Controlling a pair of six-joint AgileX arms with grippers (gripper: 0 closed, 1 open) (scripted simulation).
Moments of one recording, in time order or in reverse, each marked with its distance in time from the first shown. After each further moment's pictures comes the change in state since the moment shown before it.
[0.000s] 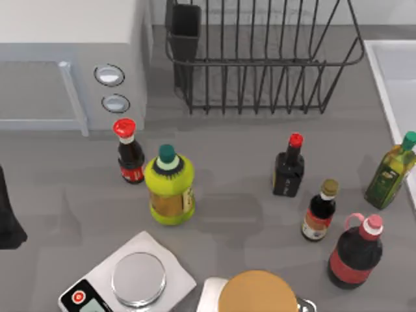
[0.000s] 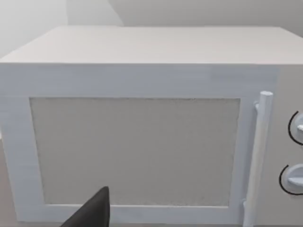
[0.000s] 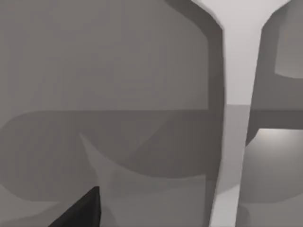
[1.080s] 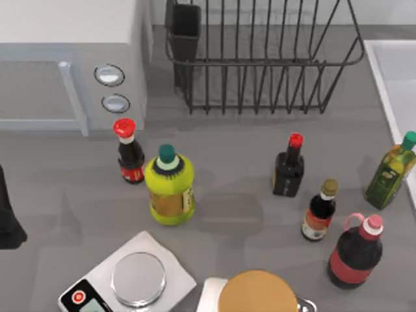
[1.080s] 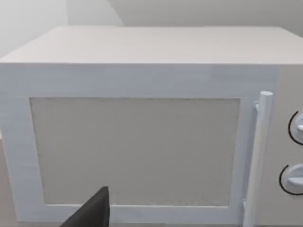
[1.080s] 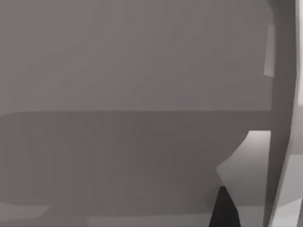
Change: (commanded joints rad) left arm 0.000 0.000 0.000 0.000 0.000 0.000; right arm 0.000 0.000 0.000 0.000 0.000 0.000
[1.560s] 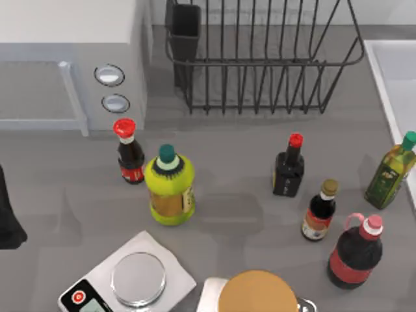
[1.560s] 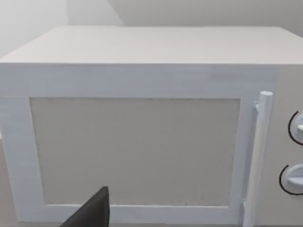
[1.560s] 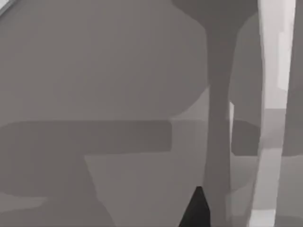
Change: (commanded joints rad) left arm 0.000 0.000 0.000 0.000 0.000 0.000; right arm -0.014 -0.115 0.128 -0.220 0.105 -0.017
